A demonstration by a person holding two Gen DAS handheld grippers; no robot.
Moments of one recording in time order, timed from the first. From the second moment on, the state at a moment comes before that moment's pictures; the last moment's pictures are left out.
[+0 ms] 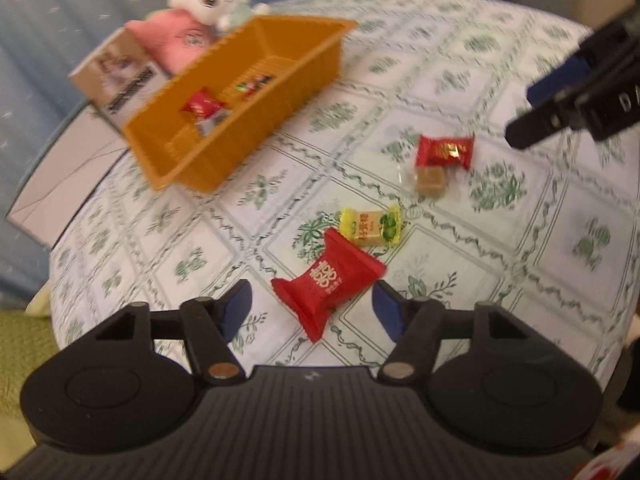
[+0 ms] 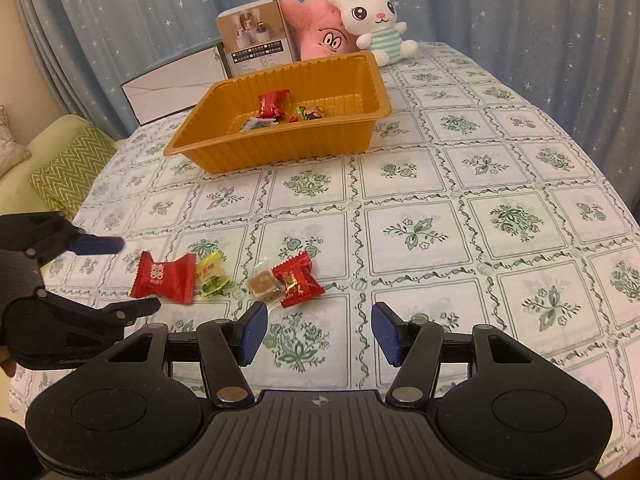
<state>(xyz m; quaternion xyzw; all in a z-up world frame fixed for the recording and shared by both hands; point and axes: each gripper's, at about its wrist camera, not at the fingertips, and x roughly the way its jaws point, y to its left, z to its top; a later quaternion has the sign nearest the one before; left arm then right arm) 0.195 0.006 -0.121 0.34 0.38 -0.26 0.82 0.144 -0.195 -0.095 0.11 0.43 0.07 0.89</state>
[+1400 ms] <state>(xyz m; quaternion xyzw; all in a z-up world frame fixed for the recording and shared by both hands) 0.201 0.037 -0.133 0.15 0.42 -0.20 0.87 0.197 -0.129 -0.143 -0.04 0.41 0.20 0.89</state>
